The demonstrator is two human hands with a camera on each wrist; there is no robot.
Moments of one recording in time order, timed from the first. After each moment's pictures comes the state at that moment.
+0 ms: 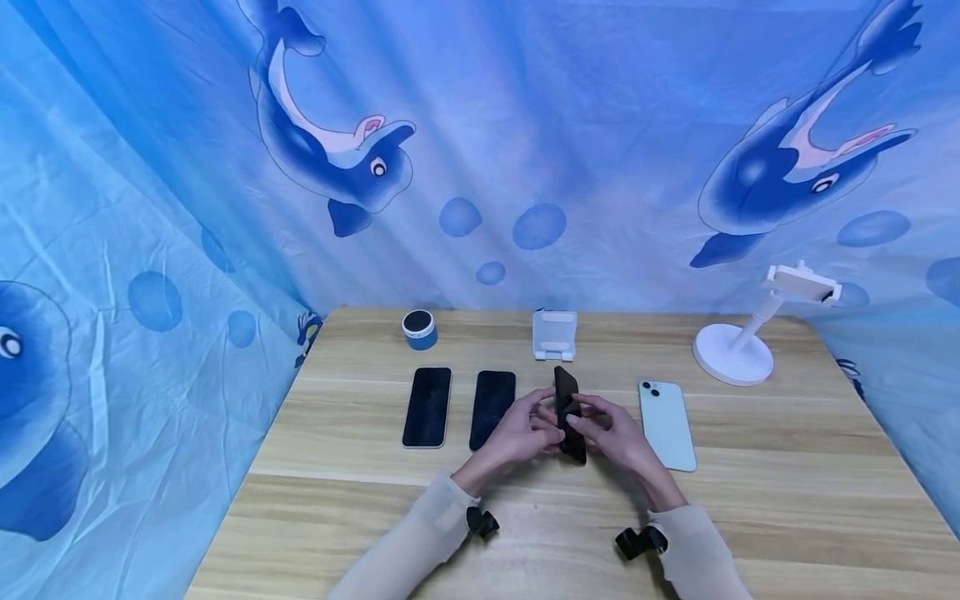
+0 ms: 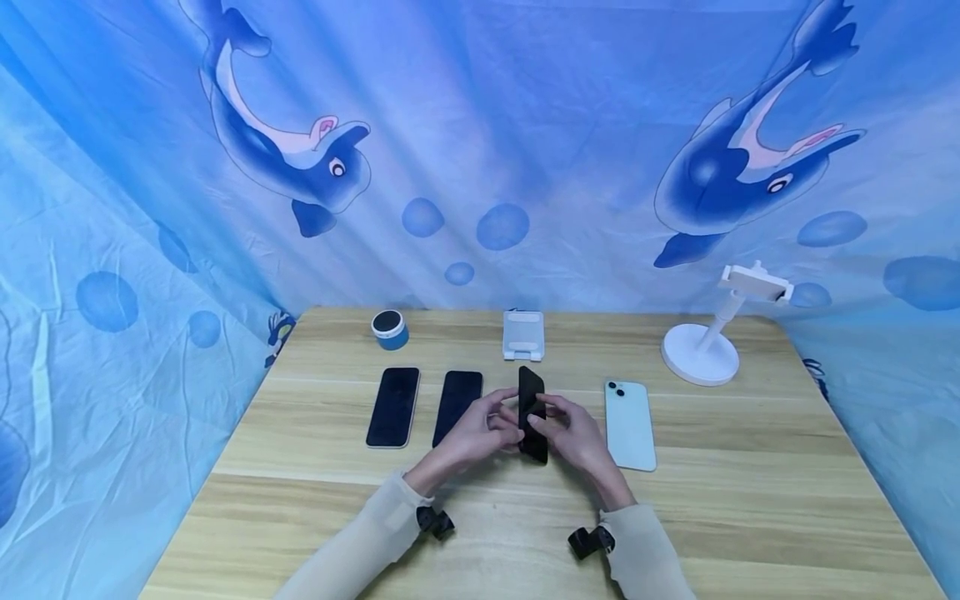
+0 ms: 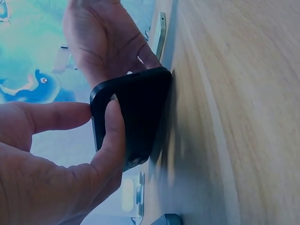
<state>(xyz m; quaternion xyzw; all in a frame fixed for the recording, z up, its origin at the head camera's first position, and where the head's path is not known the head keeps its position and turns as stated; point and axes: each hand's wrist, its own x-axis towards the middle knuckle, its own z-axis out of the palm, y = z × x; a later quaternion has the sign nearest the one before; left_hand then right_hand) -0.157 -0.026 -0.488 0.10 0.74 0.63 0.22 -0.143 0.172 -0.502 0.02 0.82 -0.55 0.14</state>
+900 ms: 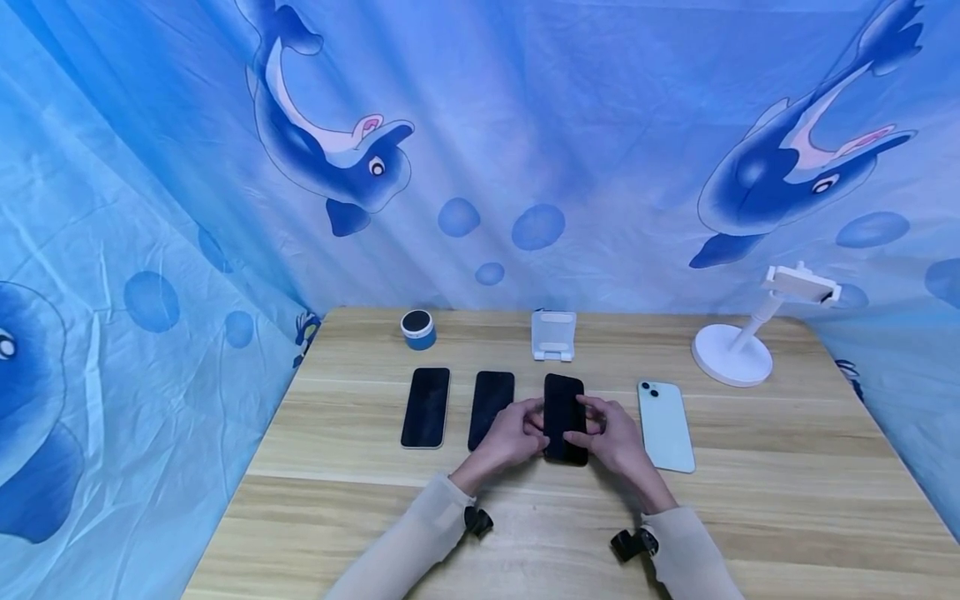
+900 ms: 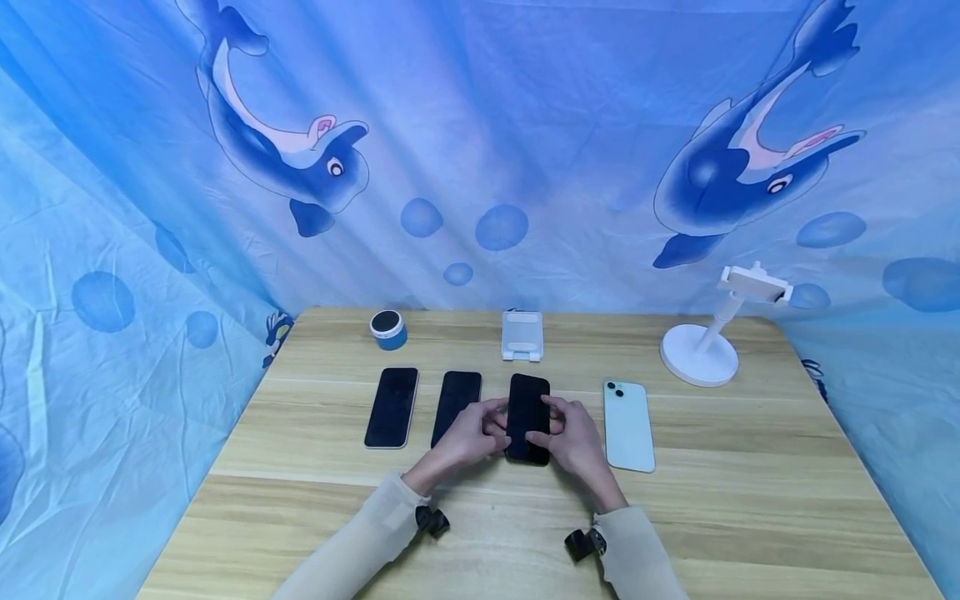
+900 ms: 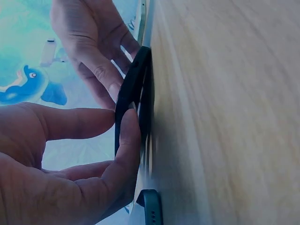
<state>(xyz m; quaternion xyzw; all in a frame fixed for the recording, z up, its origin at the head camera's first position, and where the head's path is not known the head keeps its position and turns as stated) -0.162 -0.034 -0.500 0.09 0.82 0.53 0.20 -0.146 0.166 -0.510 0.06 0.89 -0.44 0.08</state>
